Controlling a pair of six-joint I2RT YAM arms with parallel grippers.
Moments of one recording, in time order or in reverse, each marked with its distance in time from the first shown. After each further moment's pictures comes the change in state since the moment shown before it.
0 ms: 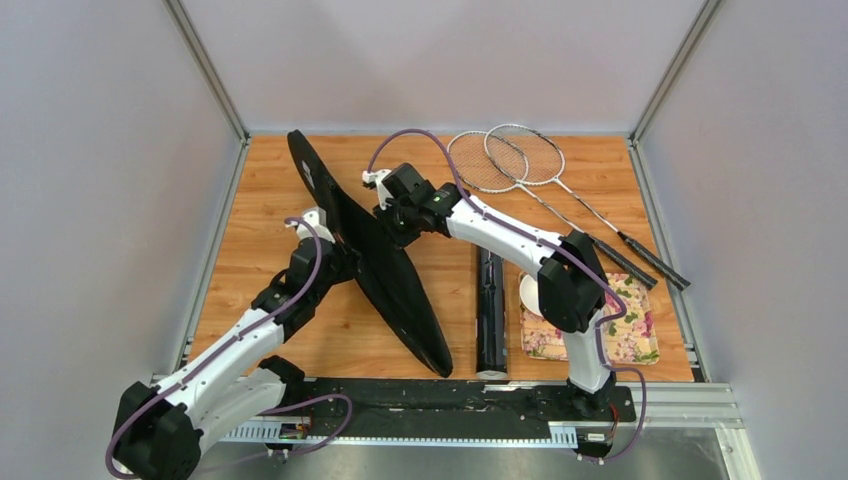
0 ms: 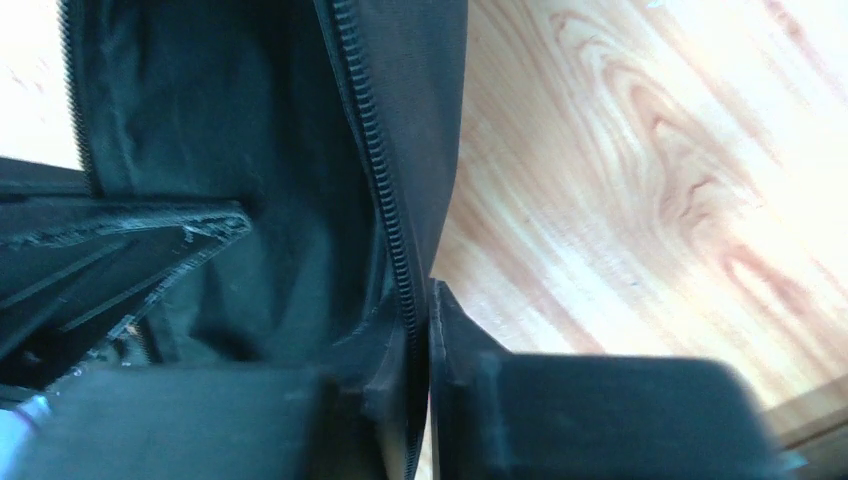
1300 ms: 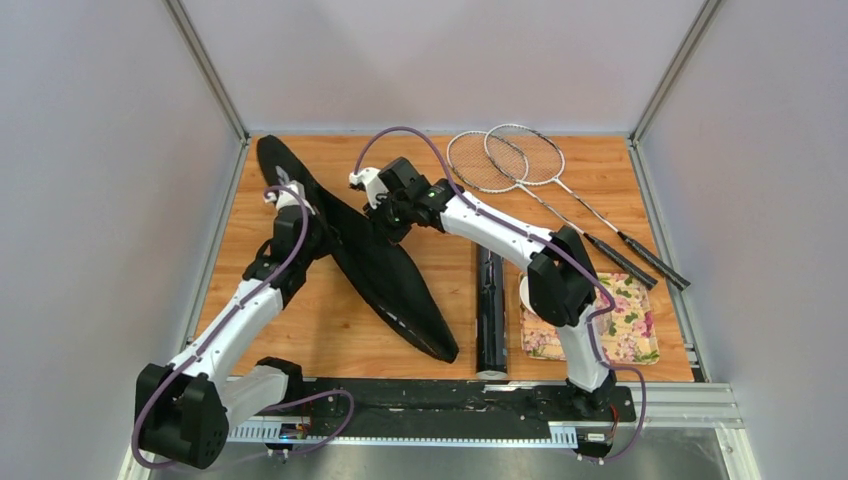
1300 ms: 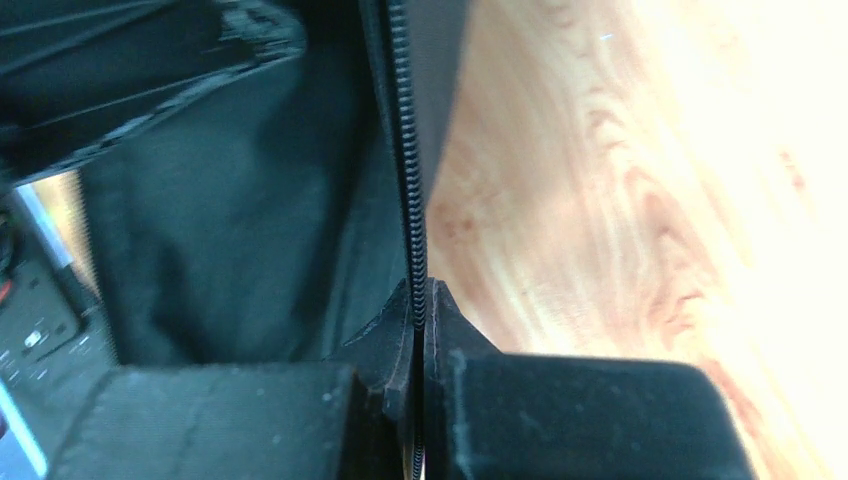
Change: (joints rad) left arm 0.240 0.155 0.132 -0.011 0.102 0.067; right arm -0.014 0.050 0.050 0.047 -0.157 -0.200
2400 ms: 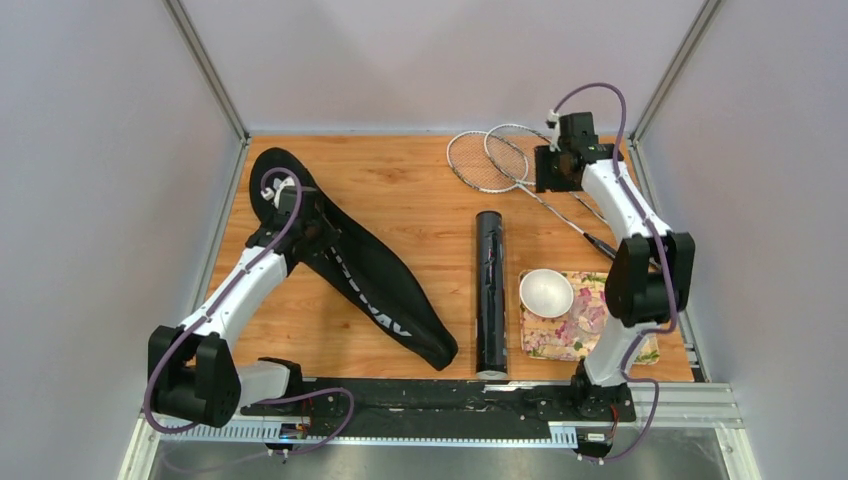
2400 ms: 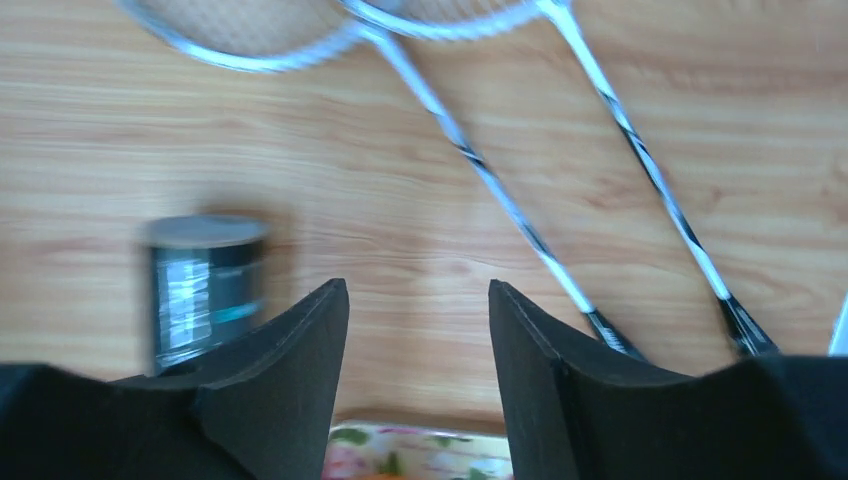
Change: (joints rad) left arm 0.059 0.187 0.218 -0.307 0.005 -0.175; right arm -0.682 -0.332 -0.238 -0.100 0.337 0.084
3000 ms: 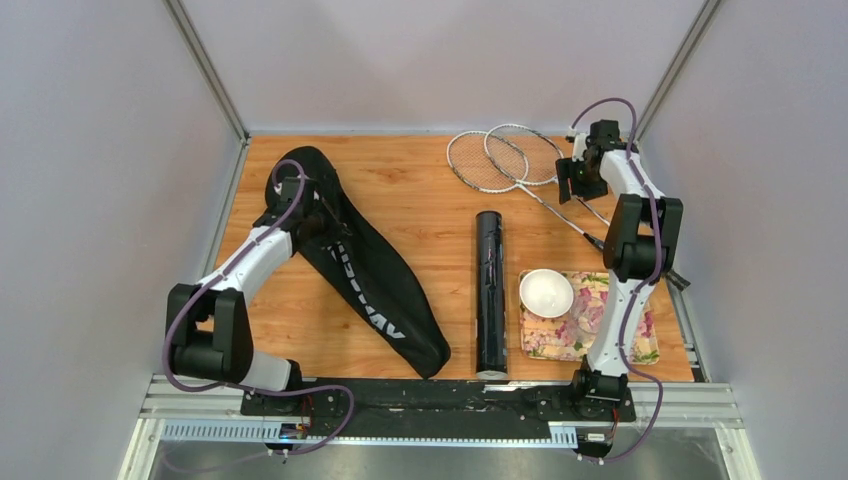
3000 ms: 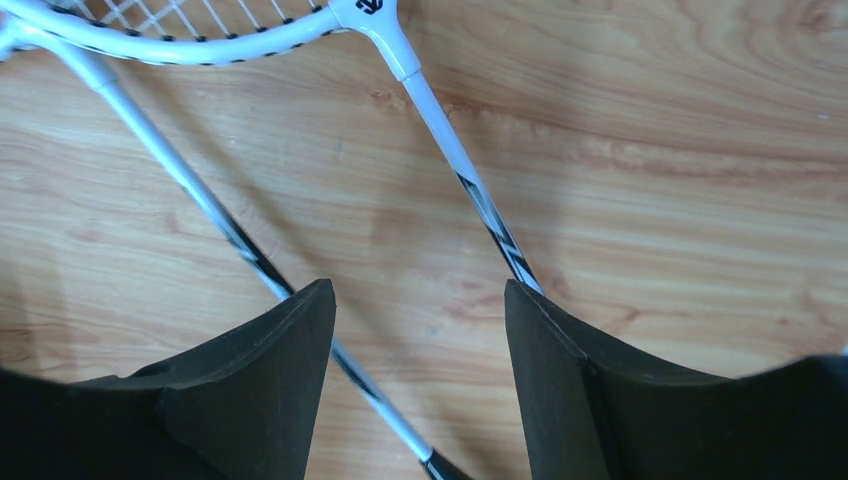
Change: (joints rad) left arm 0.064 0.190 0.064 0.066 0.257 0.013; right arm -0.280 0.436 0.226 -0.047 -0.139 -0.280
